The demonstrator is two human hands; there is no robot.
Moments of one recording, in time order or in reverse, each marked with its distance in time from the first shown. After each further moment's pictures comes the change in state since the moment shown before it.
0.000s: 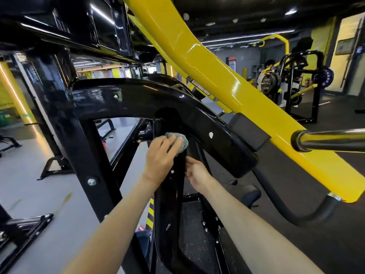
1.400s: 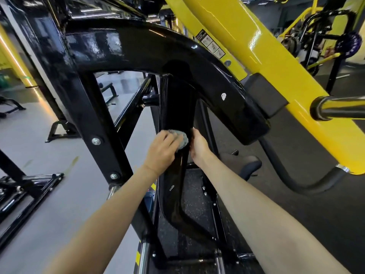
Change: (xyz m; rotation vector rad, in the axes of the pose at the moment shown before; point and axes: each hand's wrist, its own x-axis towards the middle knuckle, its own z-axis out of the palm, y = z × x) left_hand -0.085 0.022 -0.019 -0.100 -0.304 -0.060; right_hand 0.006 0.037 0.012 0.214 0.078 0.146
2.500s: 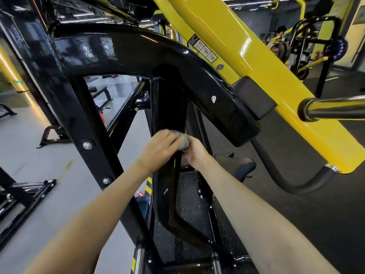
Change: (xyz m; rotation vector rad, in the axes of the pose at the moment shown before) left_hand 0.023 -0.004 0.001 -0.005 -0.095 0.288; right_hand -0.005 -0.004 -0.020 -0.036 -0.112 0.007
